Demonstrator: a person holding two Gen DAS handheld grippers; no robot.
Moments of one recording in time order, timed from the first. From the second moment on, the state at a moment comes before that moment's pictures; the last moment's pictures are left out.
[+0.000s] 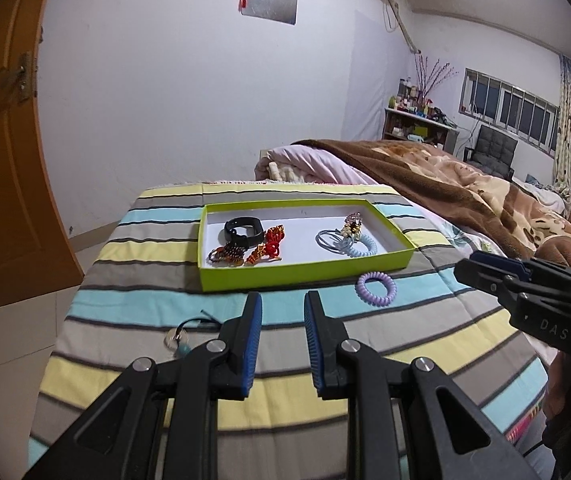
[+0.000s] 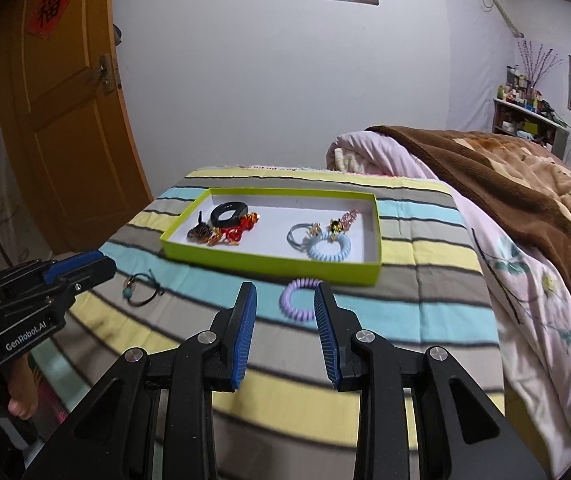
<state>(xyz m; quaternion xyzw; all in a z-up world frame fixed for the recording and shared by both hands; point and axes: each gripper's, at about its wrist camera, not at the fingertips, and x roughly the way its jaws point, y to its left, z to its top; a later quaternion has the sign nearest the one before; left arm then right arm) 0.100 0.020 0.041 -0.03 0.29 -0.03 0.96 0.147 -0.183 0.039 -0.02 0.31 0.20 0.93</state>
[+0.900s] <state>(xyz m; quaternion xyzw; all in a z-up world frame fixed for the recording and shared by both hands) 0.033 0.032 0.027 -0.05 0.29 0.01 0.96 0.077 -0.206 0.018 0.01 0.34 0.18 0.92</state>
